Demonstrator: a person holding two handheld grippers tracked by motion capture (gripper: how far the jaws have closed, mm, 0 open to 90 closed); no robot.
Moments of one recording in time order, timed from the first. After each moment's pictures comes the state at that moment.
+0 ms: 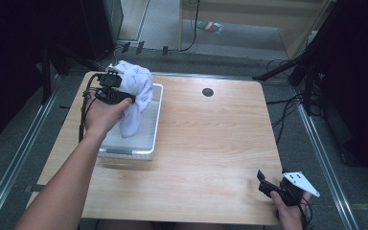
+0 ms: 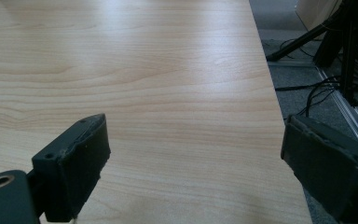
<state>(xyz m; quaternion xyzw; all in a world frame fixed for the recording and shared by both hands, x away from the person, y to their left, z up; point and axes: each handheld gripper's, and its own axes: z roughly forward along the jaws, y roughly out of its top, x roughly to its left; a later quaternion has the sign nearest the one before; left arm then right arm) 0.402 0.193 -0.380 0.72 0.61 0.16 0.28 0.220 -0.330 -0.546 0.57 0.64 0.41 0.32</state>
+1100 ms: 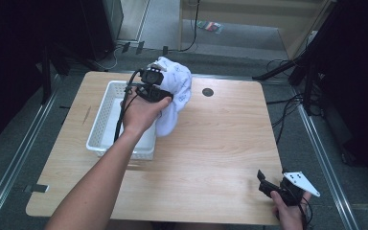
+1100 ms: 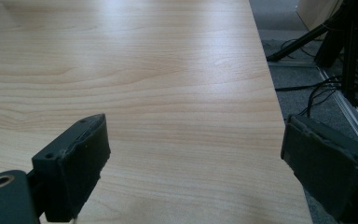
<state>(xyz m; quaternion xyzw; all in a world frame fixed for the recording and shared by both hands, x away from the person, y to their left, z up) 0.405 0.086 -0.360 0.76 0.56 0.14 0.31 0.220 -0.330 -0.546 0.57 0.64 0.41 0.32</state>
